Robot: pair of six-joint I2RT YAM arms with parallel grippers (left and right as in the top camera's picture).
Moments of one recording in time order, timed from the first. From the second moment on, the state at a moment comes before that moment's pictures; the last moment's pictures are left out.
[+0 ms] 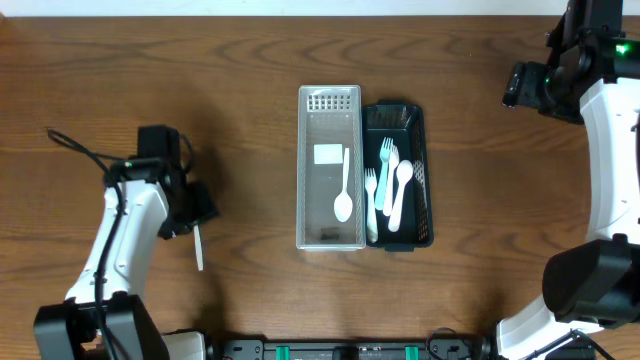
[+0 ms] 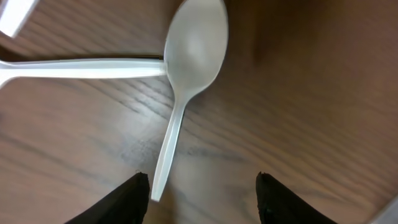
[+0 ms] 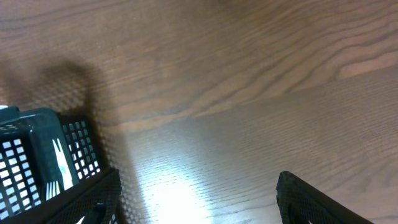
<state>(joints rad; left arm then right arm) 0.10 1.47 0.92 -0.94 0.03 -0.35 -0.12 1.80 1.84 -1.22 0.05 0.19</state>
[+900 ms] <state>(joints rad) 0.15 1.58 0.77 -0.67 0.04 -0.25 -0.13 1.80 1.84 -1.24 0.04 0.19</state>
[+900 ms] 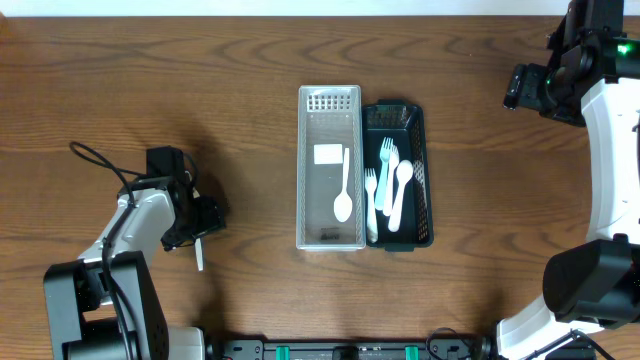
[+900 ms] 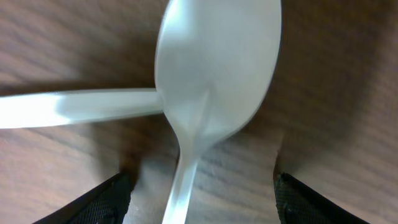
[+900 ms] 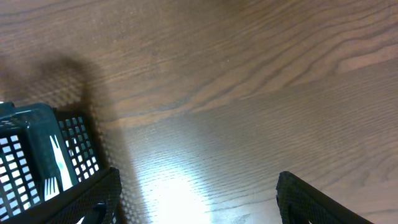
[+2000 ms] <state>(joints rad) 0.14 1.60 0.86 -0.78 0.04 -0.22 -0.13 1.80 1.84 -1.24 0.05 0.19</state>
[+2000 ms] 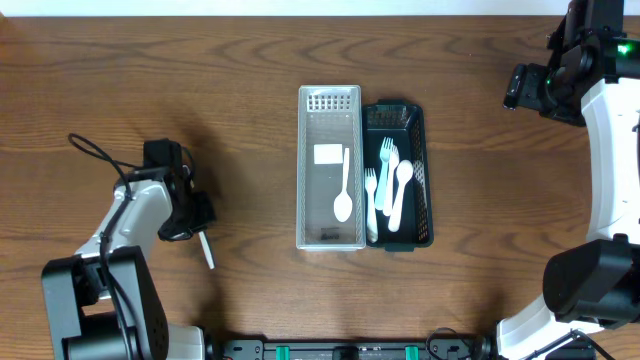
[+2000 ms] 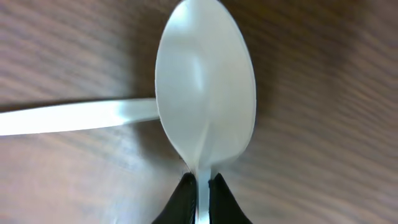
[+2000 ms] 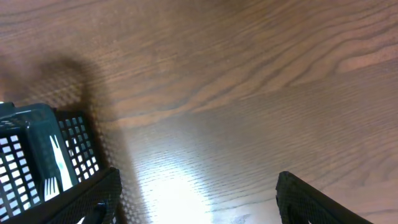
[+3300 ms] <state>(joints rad) -0.57 1.71 1.34 -0.88 0.13 -0.35 -0.13 1.80 1.84 -1.25 0.05 0.19</state>
